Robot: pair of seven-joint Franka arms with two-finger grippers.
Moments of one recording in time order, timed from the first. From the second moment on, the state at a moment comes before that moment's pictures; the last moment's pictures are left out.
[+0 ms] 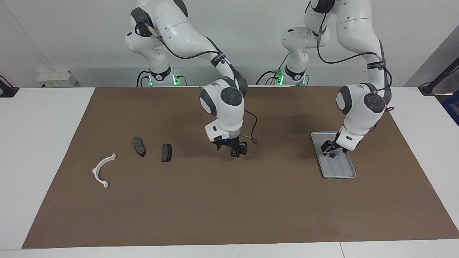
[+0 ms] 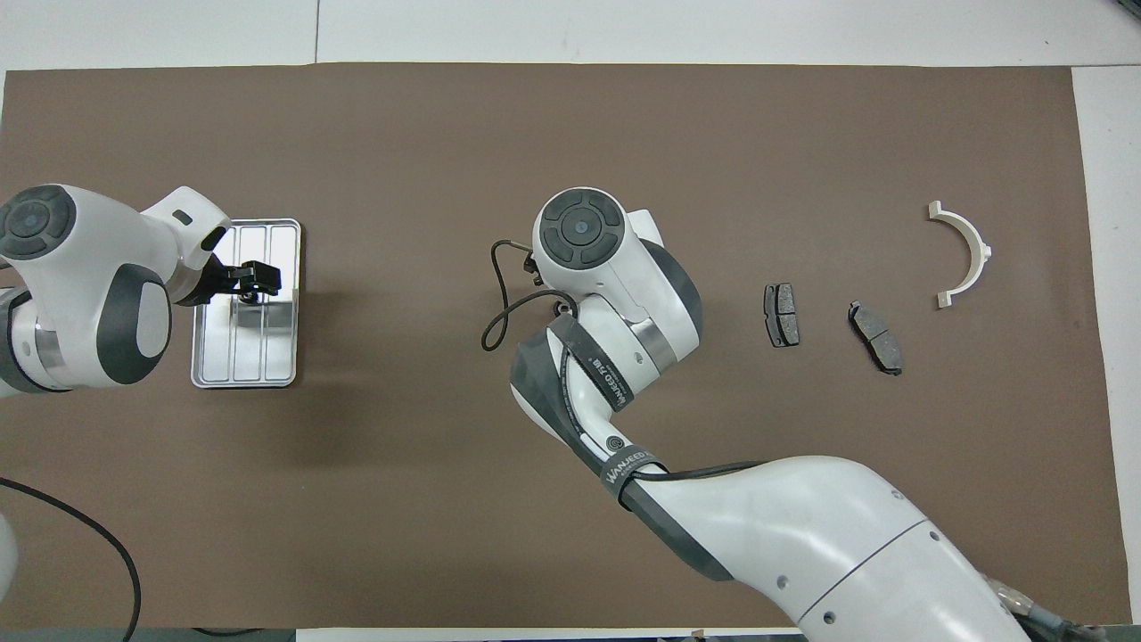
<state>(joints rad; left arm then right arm) 0.02 0.28 -0.03 -2.02 0.03 2.31 -0.08 0.54 0.60 0.05 -1.49 -0.07 2.11 1.07</state>
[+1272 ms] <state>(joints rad) 0.02 0.28 -0.02 -2.05 0.03 2.31 -0.08 0.58 0.64 0.05 -1.54 -0.09 2.17 1.09</state>
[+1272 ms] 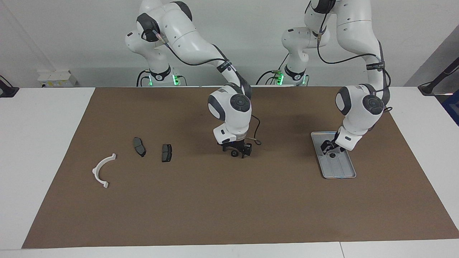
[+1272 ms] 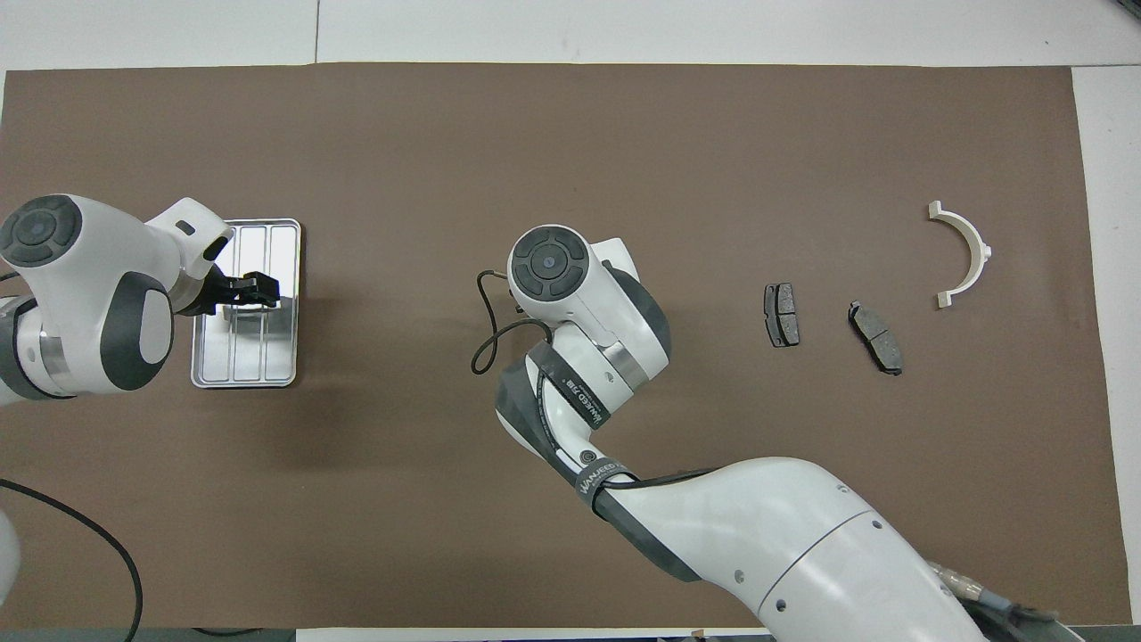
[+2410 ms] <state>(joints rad) 0.02 0.28 -0.02 -2.05 0.01 2.33 -0.10 0.57 0.62 0.04 -1.50 -0.09 2.10 1.08</state>
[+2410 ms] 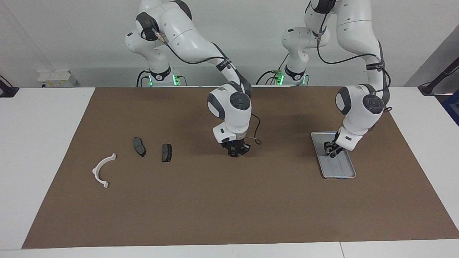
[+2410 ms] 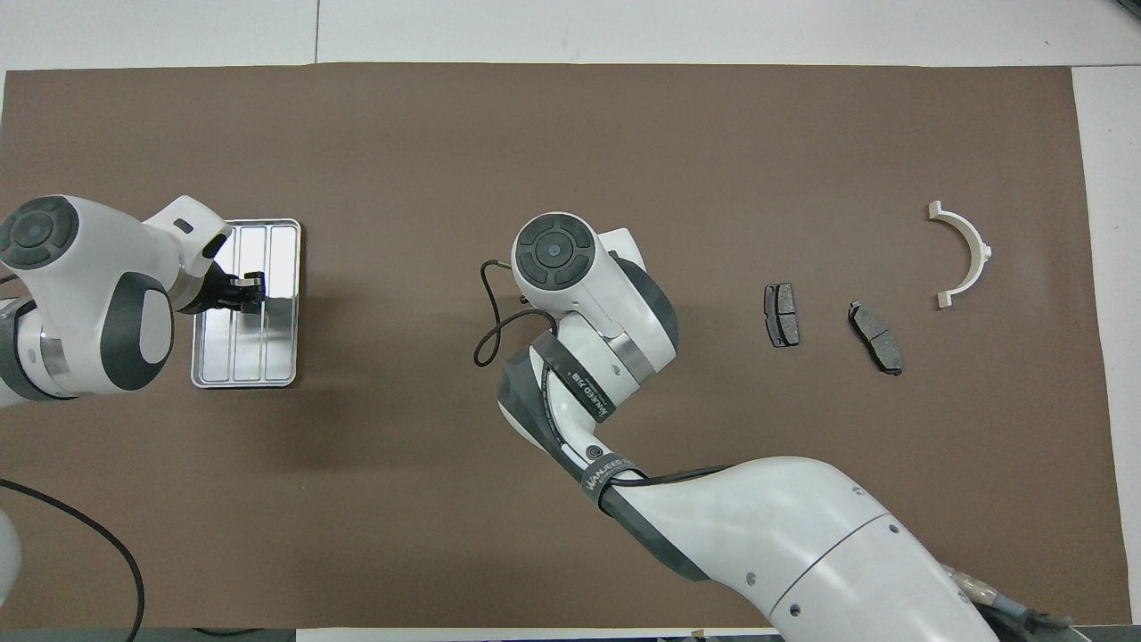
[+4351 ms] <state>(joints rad) -0.63 0.51 -0.04 -1.43 -0.02 1.93 -1.01 -0.08 0.39 0.03 -1.69 -0.10 2.10 -0.25</state>
